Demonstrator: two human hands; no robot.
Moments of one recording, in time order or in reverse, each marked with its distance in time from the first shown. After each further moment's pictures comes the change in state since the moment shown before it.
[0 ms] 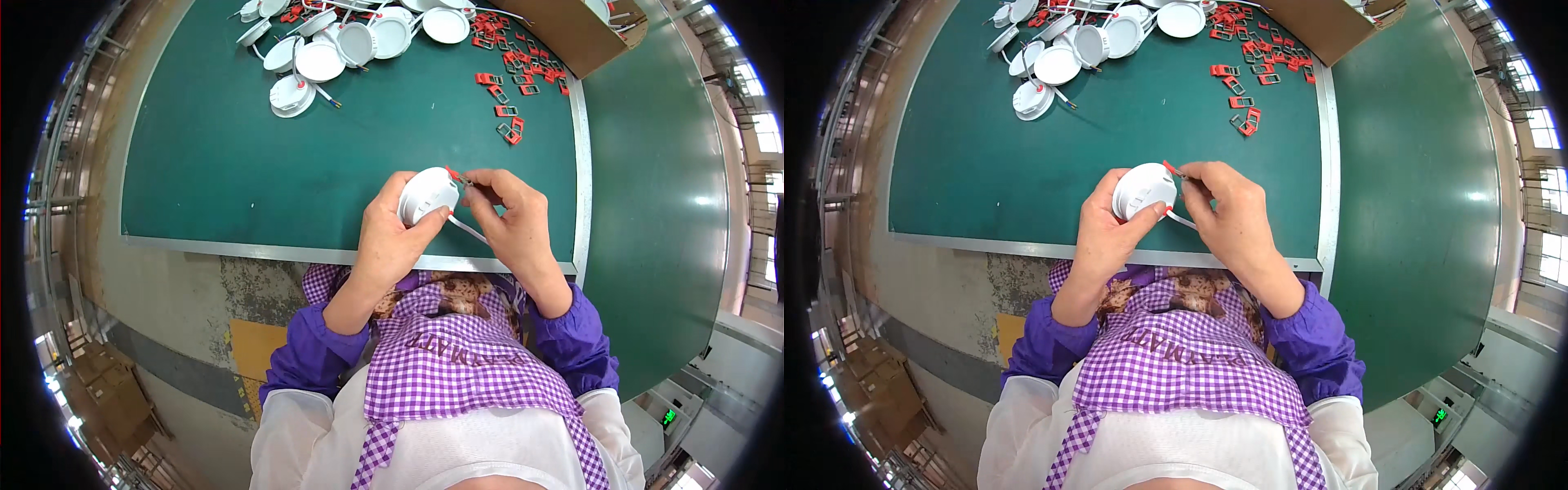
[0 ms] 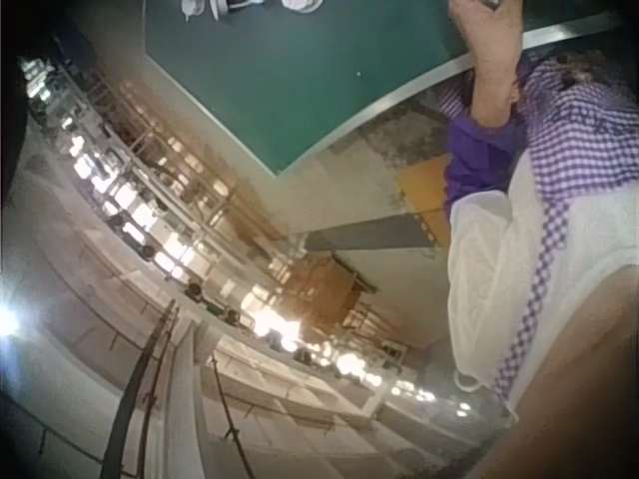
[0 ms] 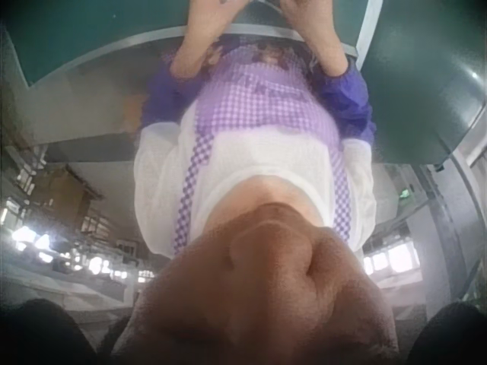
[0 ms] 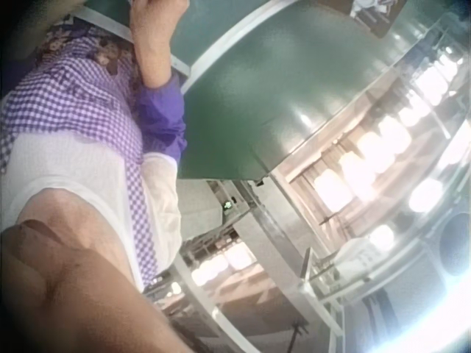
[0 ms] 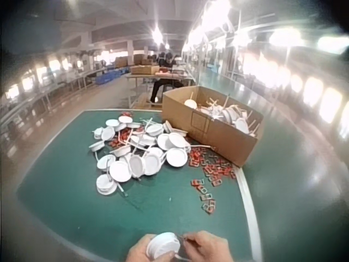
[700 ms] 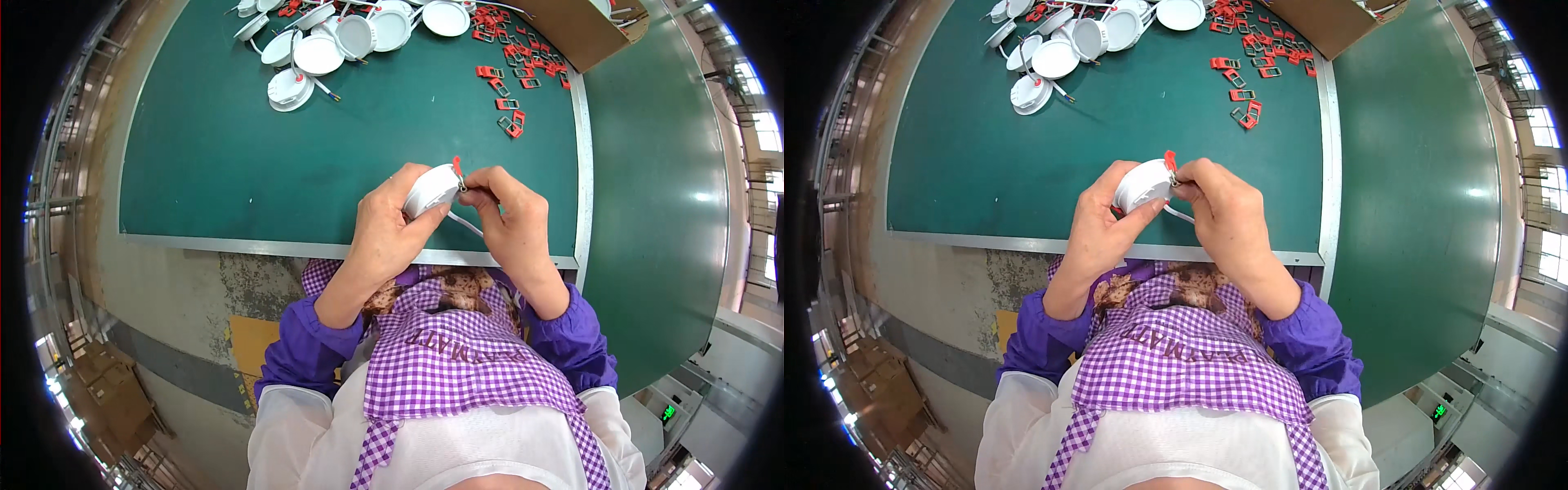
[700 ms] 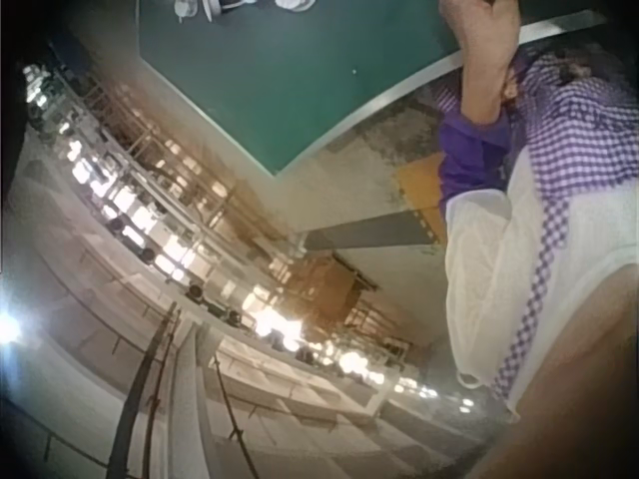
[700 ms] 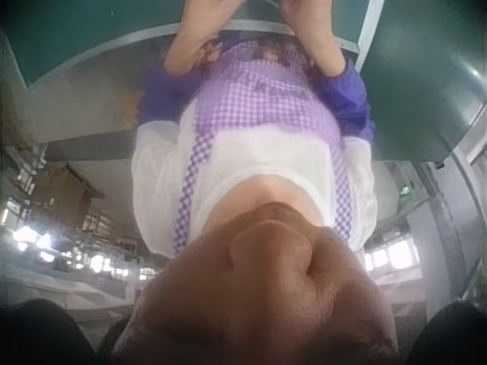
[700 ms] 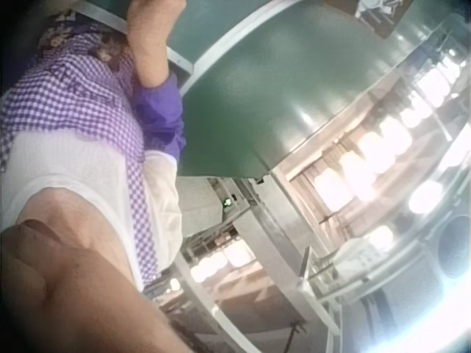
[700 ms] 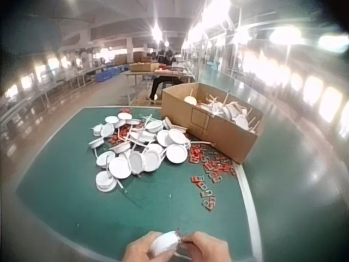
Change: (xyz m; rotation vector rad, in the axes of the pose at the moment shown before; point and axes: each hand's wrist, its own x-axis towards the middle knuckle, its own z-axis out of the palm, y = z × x) left_hand 0.001 0.010 -0.009 0.216 -0.071 0.089; right_hand -0.007 -0.005 0.002 -0.026 -0.038 -0.050
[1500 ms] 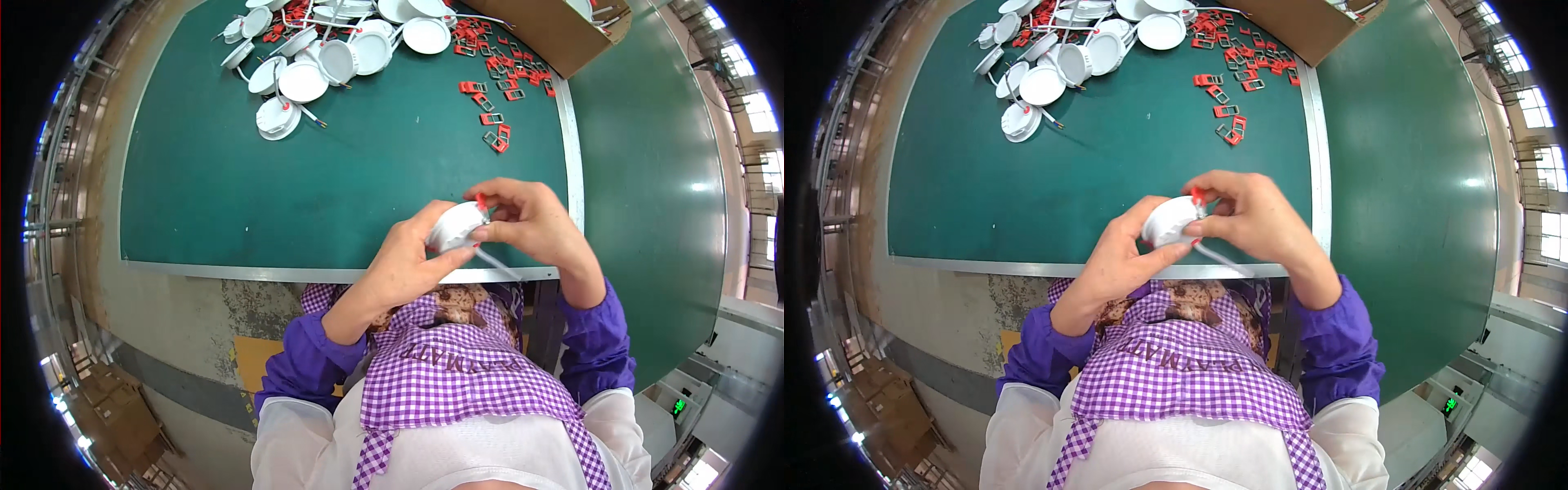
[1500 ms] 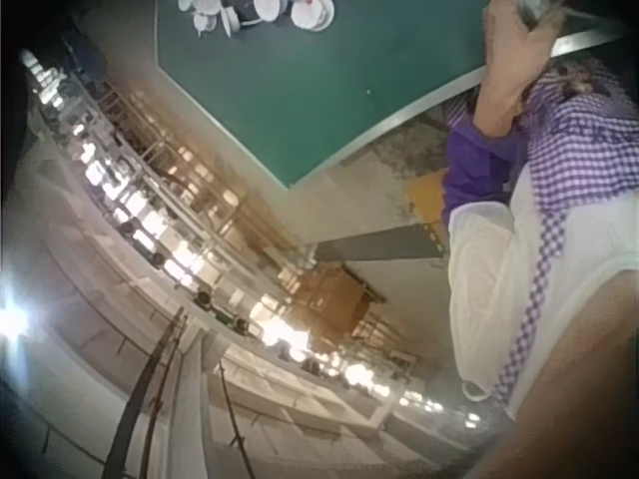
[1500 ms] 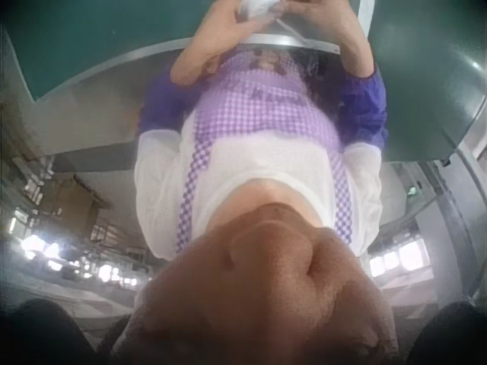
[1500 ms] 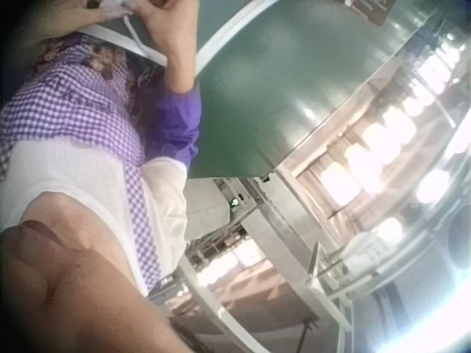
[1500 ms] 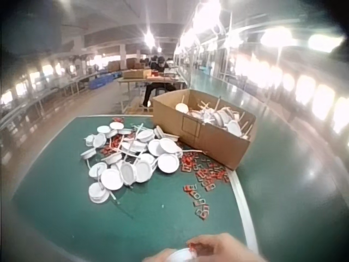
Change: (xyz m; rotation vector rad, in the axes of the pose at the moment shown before) left_hand 0.005 0.015 0.015 -0.164 -0.341 -0.103; right_hand 0.025 0.016 -0.059 0.293 -0.424 0.355
